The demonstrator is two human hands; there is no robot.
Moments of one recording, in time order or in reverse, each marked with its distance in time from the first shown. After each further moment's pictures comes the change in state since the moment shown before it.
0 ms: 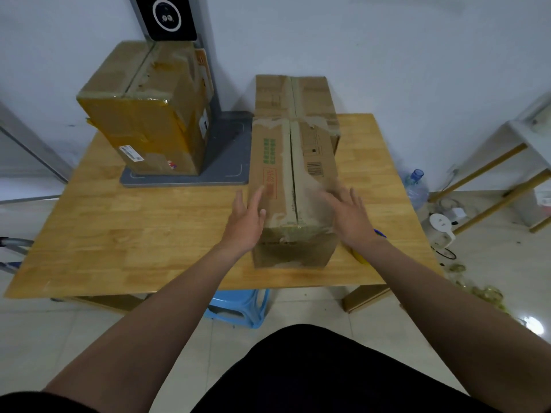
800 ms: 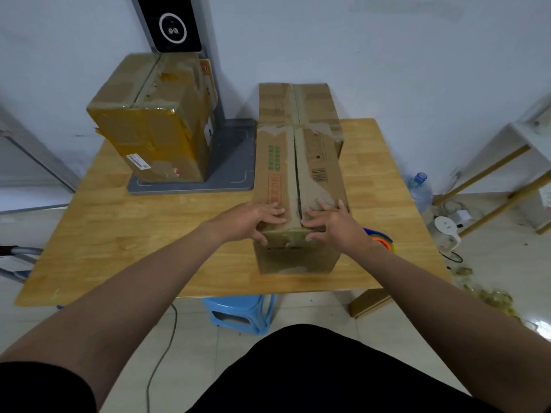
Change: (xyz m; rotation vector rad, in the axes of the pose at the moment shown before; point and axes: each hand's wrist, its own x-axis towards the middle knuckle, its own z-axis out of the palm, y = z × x) left_hand 0.026 0.007 -0.060 0.558 -0.497 0.498; right_hand 0.003 -0.037 0.003 -0.014 -0.157 -0.196
